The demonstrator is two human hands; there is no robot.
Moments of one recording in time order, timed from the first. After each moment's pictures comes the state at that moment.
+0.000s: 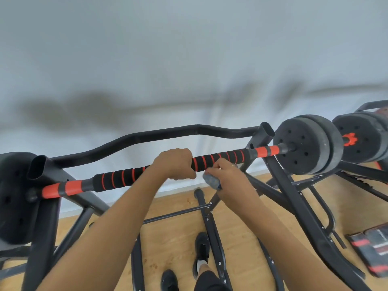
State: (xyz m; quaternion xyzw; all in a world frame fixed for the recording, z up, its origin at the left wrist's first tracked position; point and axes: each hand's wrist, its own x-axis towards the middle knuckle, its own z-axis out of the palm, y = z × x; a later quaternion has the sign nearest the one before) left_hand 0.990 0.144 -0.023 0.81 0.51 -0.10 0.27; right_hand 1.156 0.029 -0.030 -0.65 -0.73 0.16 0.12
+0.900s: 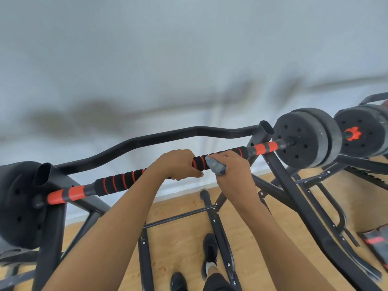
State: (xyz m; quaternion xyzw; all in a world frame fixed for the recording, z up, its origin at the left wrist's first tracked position) left_hand 0.993 0.154 -0.032 0.81 0.49 -0.09 0.30; right_hand 1.150 0.041 -0.023 -0.69 -0.62 0.14 0.34
